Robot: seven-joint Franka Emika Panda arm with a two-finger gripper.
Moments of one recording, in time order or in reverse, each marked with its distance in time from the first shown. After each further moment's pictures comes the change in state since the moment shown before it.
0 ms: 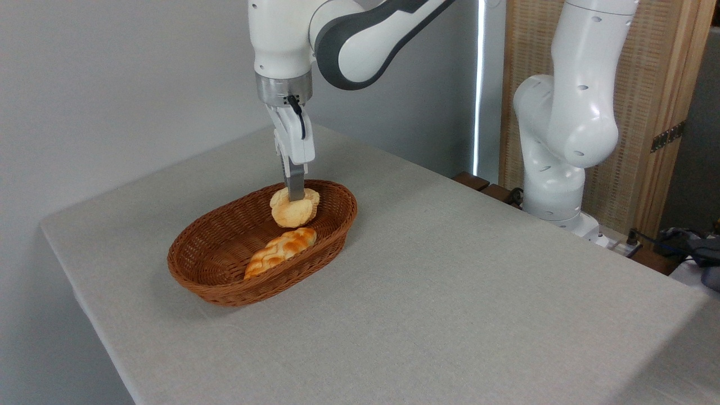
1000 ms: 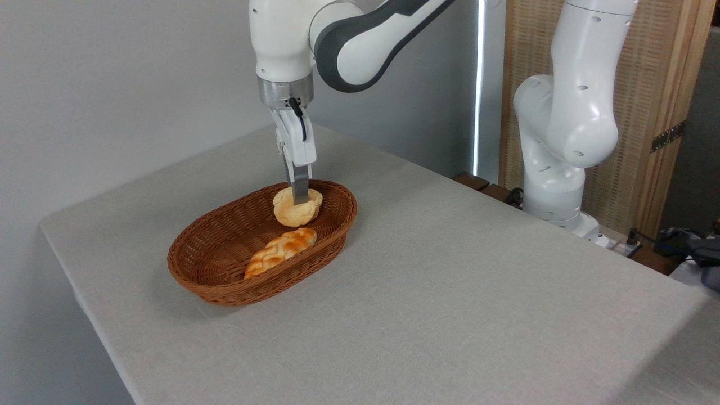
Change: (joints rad) arm -0.004 0.004 -0.014 -0.015 0.000 0.000 0.000
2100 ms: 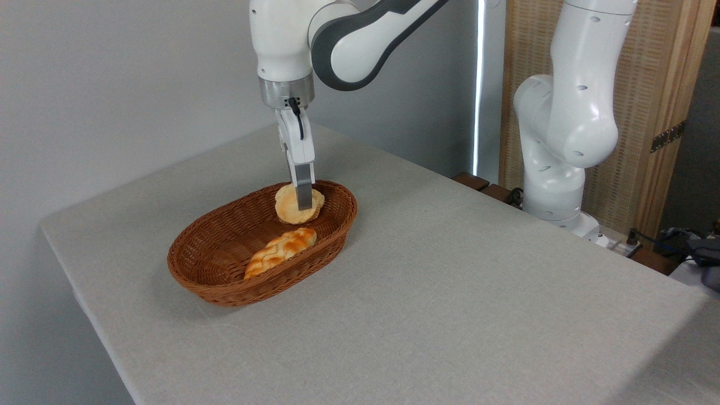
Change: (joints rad) arm -0.004 0.006 -0.030 -0.009 0.047 -0.001 0.000
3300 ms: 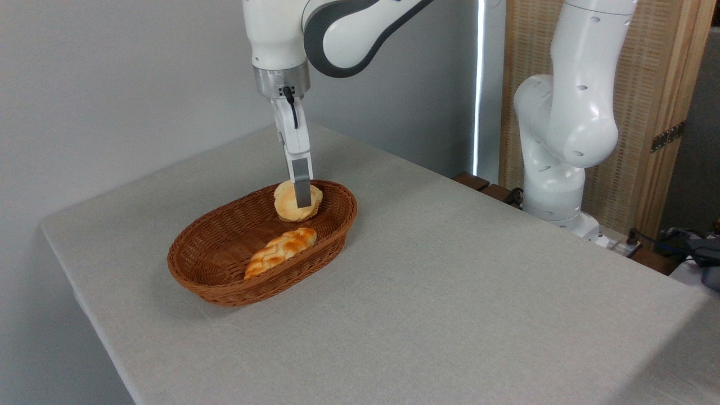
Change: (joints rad) arm 0.000 0.000 -0.002 0.049 0.028 -0.064 0.000
